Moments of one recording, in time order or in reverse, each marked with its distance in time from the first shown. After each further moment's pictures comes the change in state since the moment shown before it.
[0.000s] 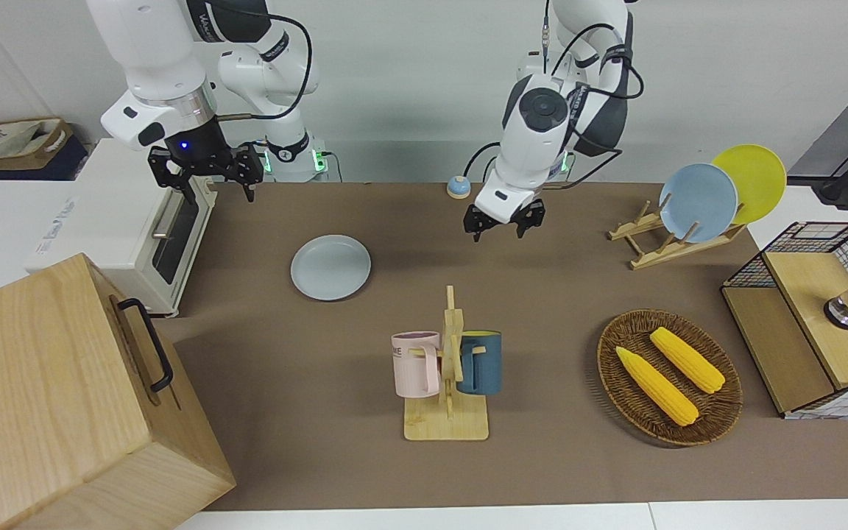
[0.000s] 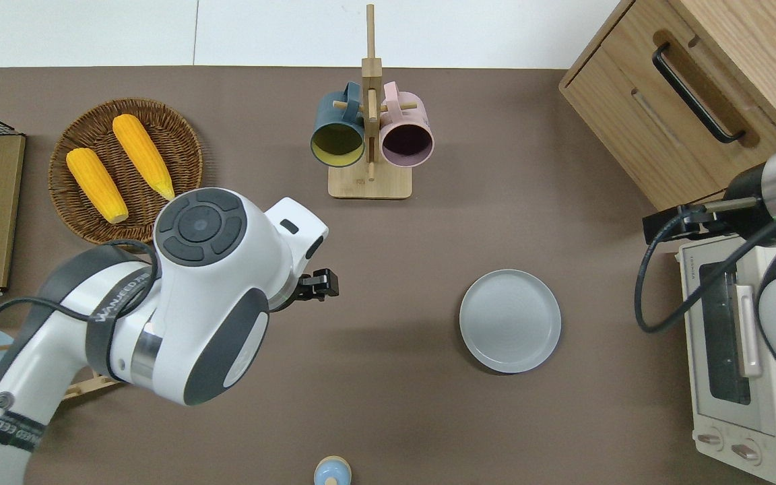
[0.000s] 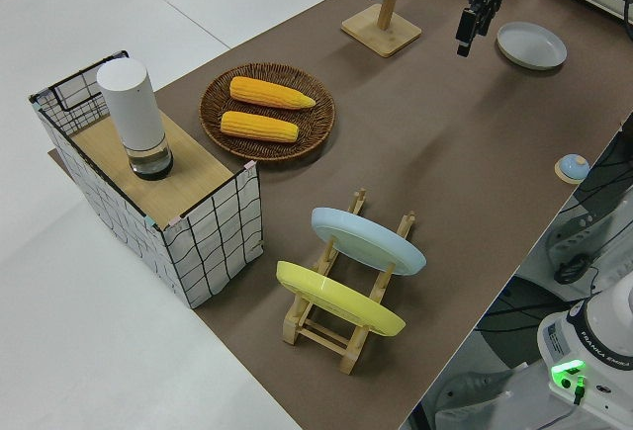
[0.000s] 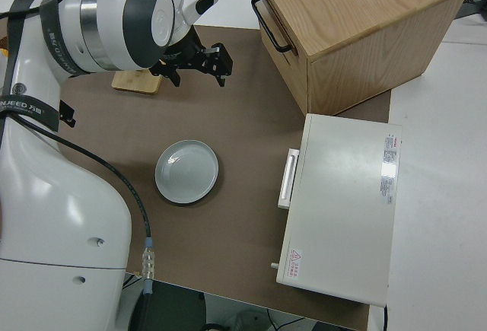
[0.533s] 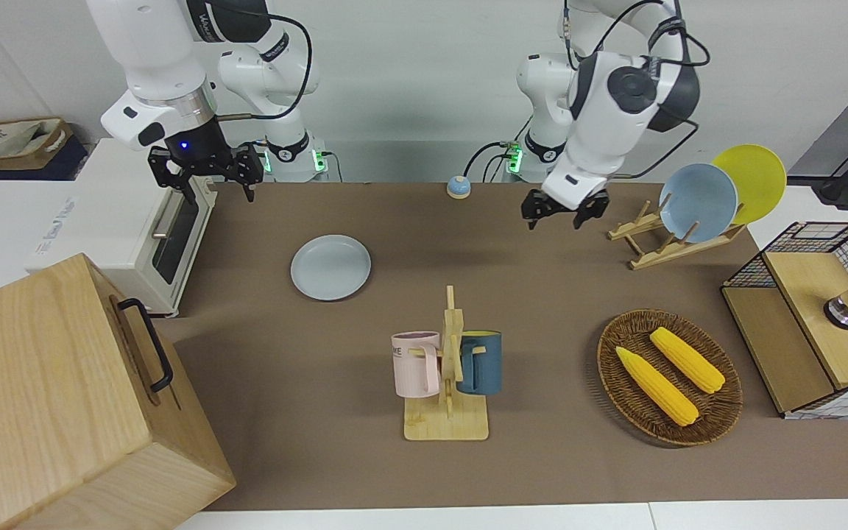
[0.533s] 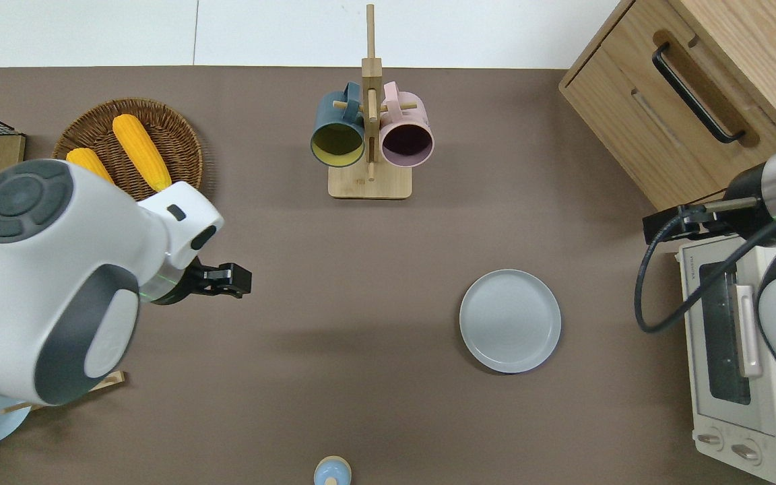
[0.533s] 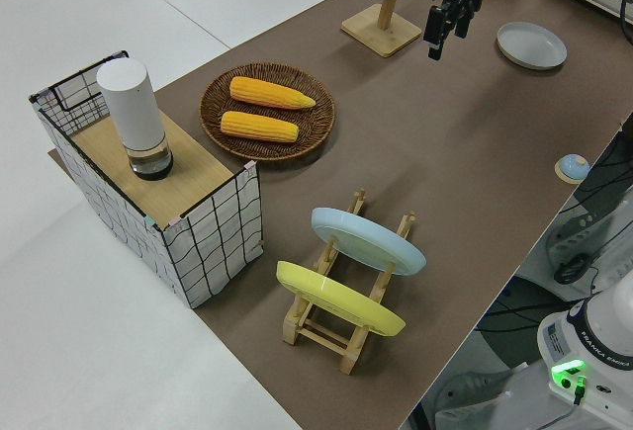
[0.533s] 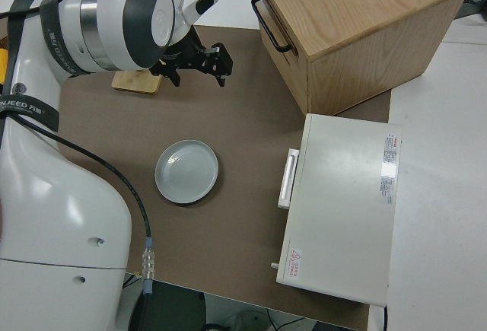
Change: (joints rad) left arm 0.197 -0.089 0.003 0.000 -0.001 -0.104 0.273; right arm 0.000 0.000 0.000 0.000 0.000 0.000 0.000
